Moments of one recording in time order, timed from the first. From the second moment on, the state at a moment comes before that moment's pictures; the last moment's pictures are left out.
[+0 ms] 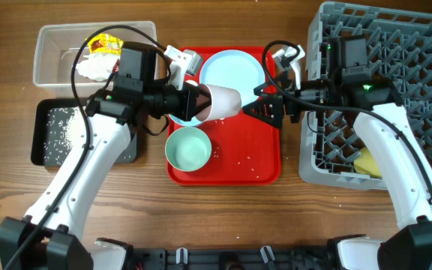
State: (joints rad) left arm -0.28 1.50 1.20 -0.57 0.74 -0.10; right arm 0.15 1.51 1.26 -0.75 -1.11 -0.24
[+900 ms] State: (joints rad) left arm -0.28 1.50 1.19 -0.36 1.18 -0.12; right arm 0.23 1.51 1.26 -0.63 -1.36 -0.23
